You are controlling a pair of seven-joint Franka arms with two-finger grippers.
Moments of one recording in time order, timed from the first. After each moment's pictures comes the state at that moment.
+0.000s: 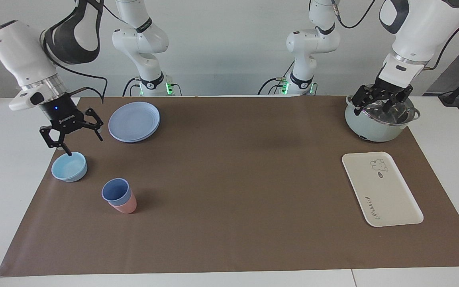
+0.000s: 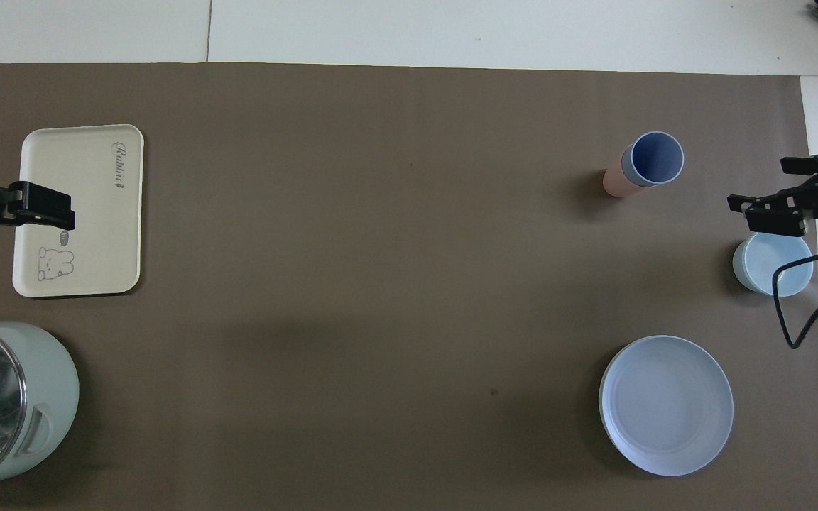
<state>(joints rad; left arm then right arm) -0.01 -0.01 -0.06 -1.61 0.01 1.62 -0.07 -0.09 -0.03 -0.12 -1.98 0.50 2.24 -1.05</state>
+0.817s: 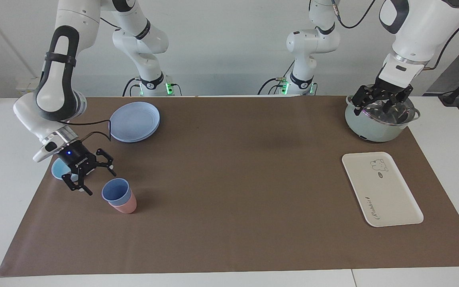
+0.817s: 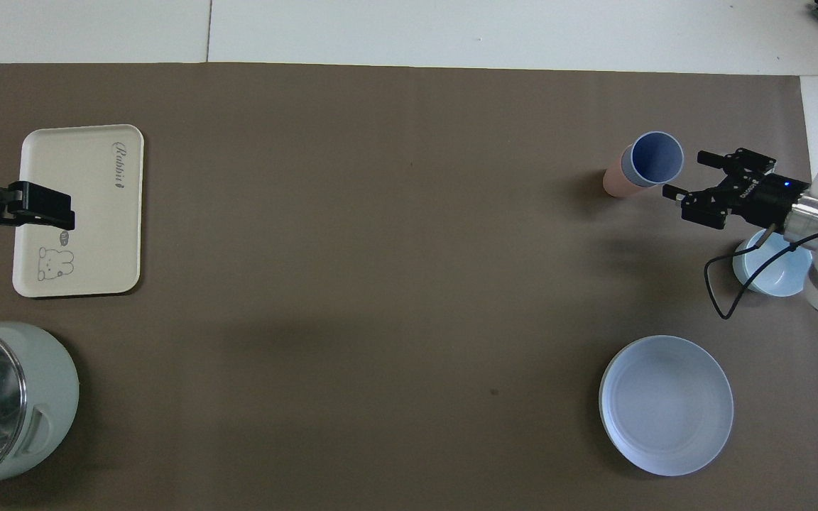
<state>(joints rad) -0.01 -0.01 -0.06 -1.61 0.01 1.62 -0.07 -0.12 0.30 -0.11 -1.98 1.32 2.32 -1.82</state>
